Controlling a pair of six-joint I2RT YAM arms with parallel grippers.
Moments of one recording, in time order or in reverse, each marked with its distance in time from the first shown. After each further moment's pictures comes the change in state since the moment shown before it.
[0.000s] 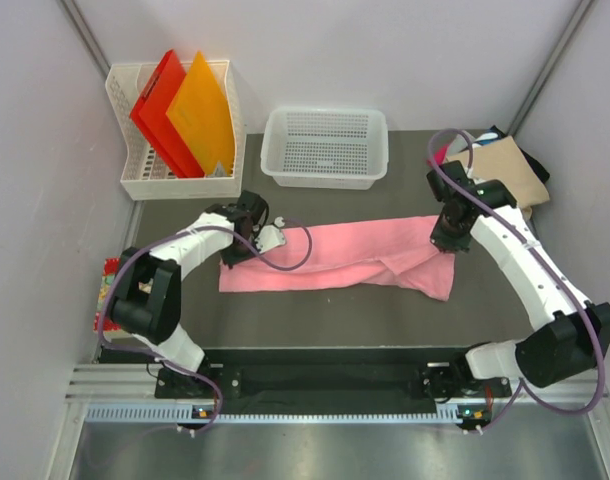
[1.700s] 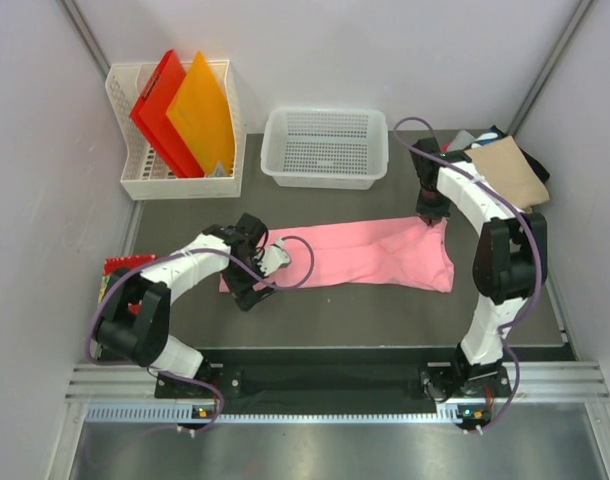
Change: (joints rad) left arm -0.063 -0.121 -0.171 -0.031 0.254 -0.207; right arm -0.118 0.534 0.224 0.239 -0.006 -0.282
